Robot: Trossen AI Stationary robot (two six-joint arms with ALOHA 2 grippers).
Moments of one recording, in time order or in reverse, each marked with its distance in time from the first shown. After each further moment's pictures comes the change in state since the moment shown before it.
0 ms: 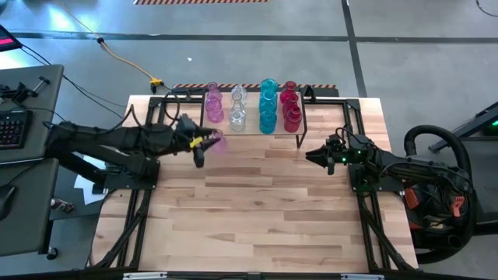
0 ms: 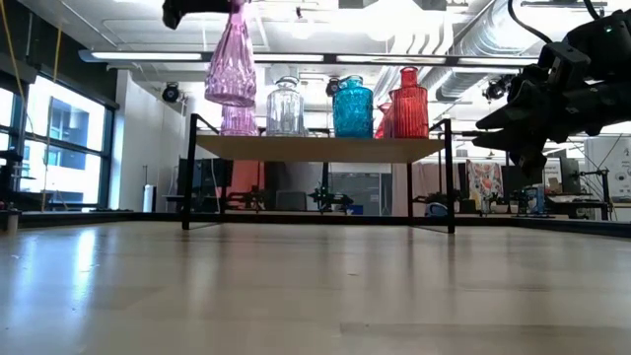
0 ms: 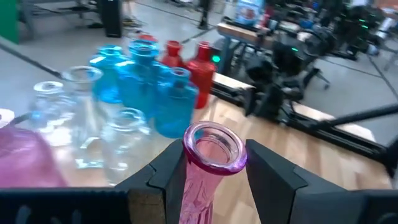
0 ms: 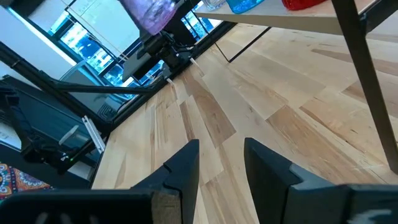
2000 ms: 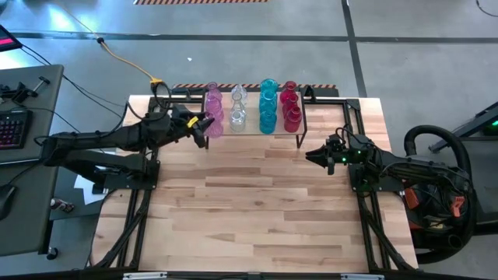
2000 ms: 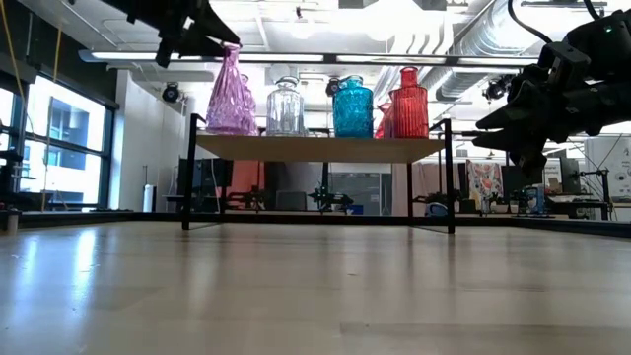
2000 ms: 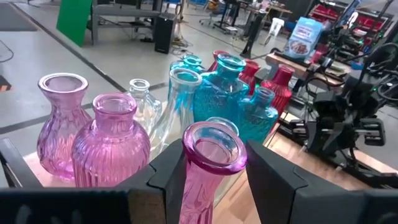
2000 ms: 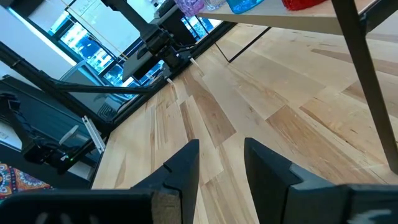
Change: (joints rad) left arm 0.267 -0.090 -0.196 0.189 0.043 -0.026; right arm 0.000 0.000 0.000 0.000 0.000 0.000
